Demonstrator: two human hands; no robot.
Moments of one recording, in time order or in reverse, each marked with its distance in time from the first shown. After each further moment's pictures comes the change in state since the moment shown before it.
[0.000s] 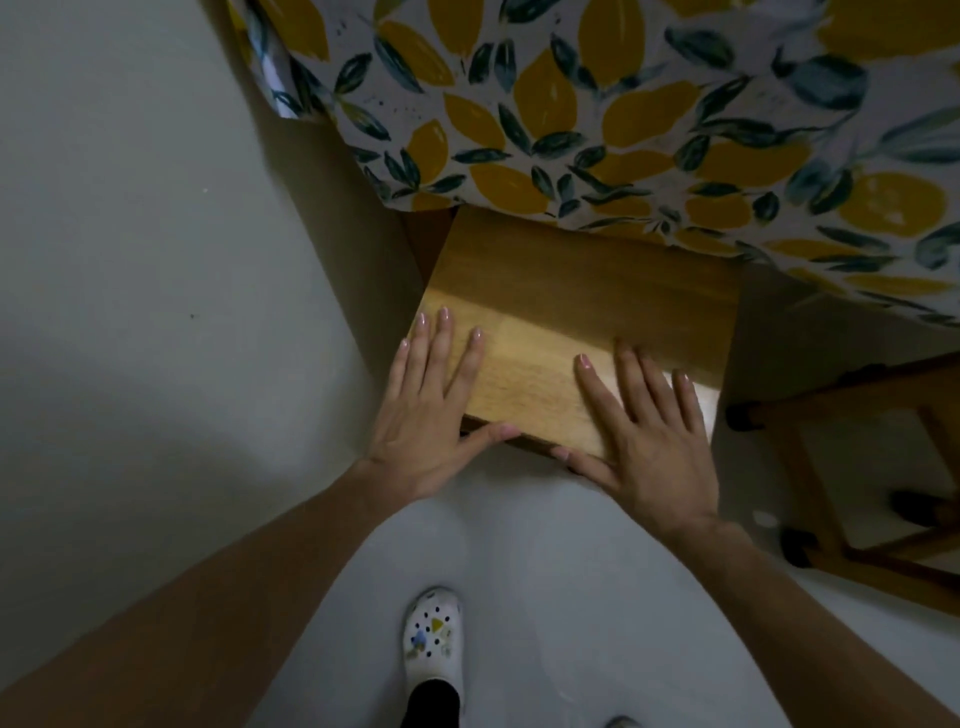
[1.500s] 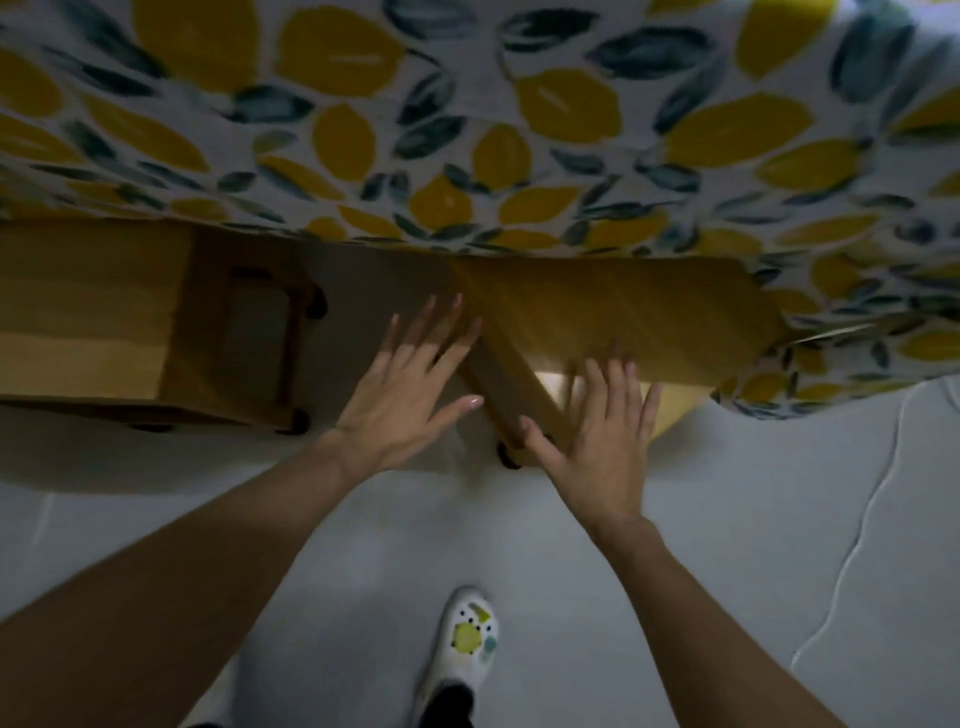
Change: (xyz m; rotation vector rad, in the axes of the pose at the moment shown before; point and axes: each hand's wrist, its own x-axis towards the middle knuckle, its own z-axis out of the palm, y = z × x) left_hand 0.070 0.429 0.043 -0.041 0.010 0.533; right_hand -0.246 0.324 0.002 0.159 0.307 0.669
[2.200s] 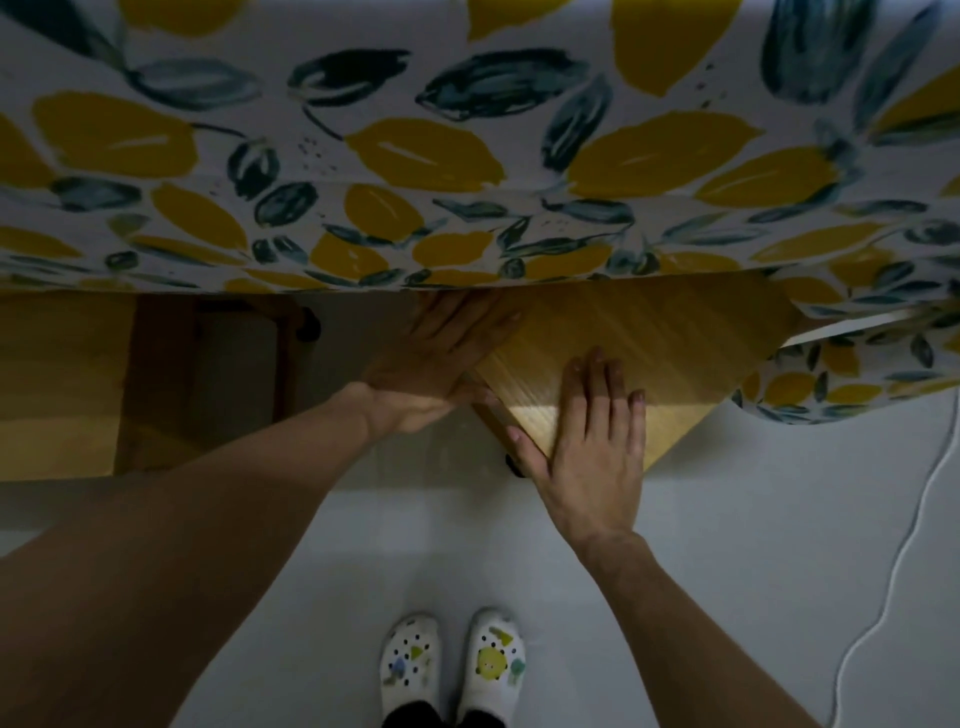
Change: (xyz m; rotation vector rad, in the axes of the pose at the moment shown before) left_hand 0.097 -0.001 0.008 0.085 -0.014 0.309; right_hand 0.023 0.018 0.022 -0.149 0.028 0.009
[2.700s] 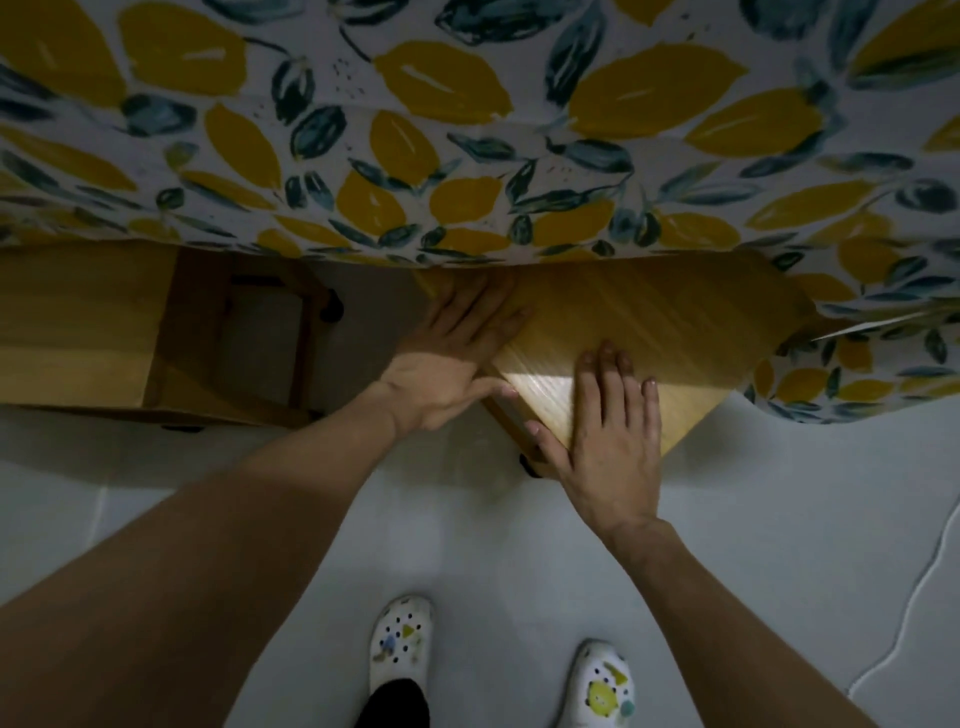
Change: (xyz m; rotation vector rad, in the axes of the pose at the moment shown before) left_hand -0.017 0.036 0.006 0.048 -0.031 -0.164; right_hand -0.012 0.028 -0.006 0.035 -0.089 -0.145
